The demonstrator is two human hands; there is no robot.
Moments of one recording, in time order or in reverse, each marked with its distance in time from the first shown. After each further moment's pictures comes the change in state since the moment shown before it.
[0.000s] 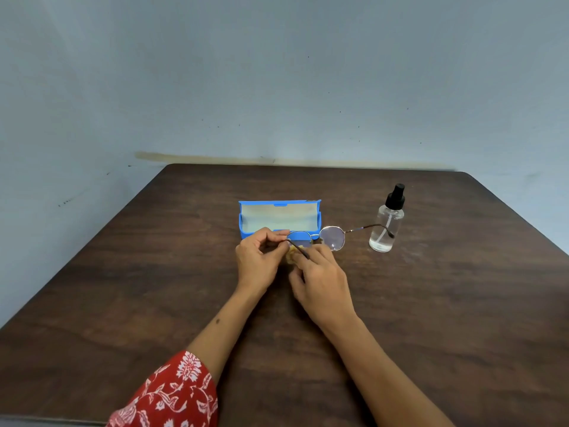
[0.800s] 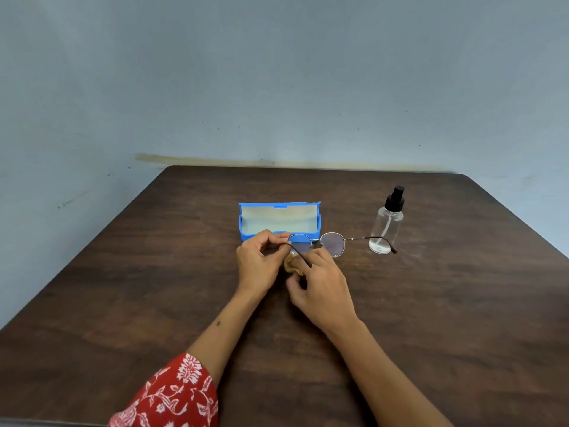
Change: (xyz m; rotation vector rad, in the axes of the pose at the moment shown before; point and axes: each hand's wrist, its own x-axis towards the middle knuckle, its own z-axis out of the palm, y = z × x) left_hand 0.001 -0.005 0.001 0.022 -0.008 0.028; right_hand -0.003 0.000 -0.002 0.093 -0.057 0.030
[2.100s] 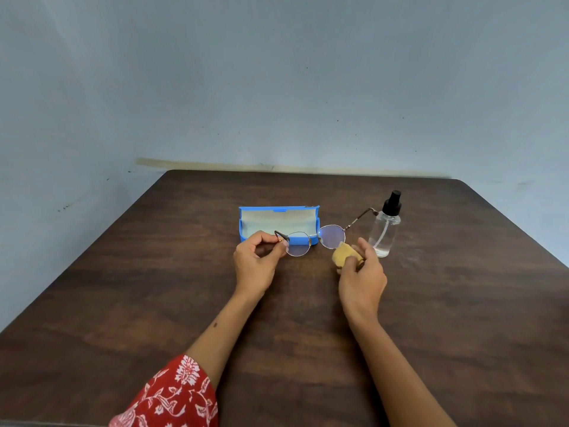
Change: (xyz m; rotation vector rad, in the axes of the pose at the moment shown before) left_hand 0.001 0.000 -0.004 -0.142 0.015 -0.059; right_hand 0.007 0.033 -0.011 0.524 0.338 0.834
